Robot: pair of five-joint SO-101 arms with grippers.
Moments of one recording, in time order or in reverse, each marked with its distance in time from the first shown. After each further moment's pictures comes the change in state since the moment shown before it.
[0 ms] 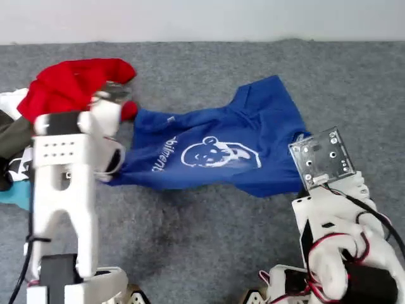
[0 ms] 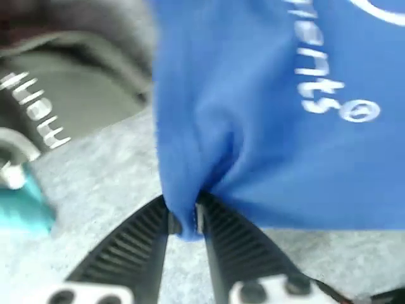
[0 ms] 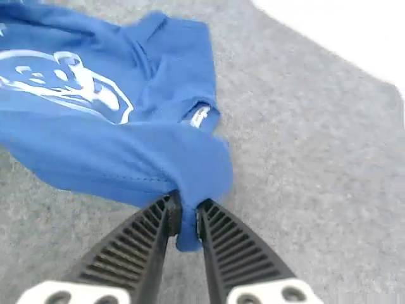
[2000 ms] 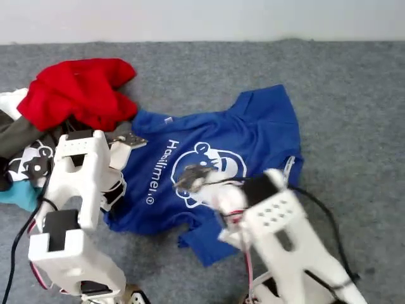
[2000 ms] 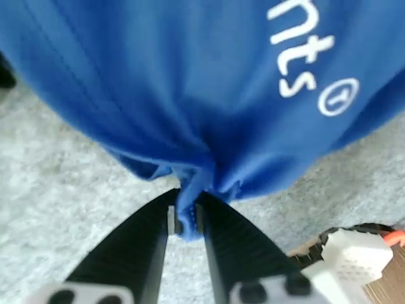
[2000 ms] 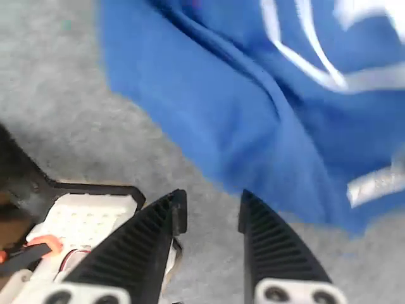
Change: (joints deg) left arm -2.2 22.4 14.3 -9.9 -16.9; right arm -43.9 30.2 24.1 -3.0 0.8
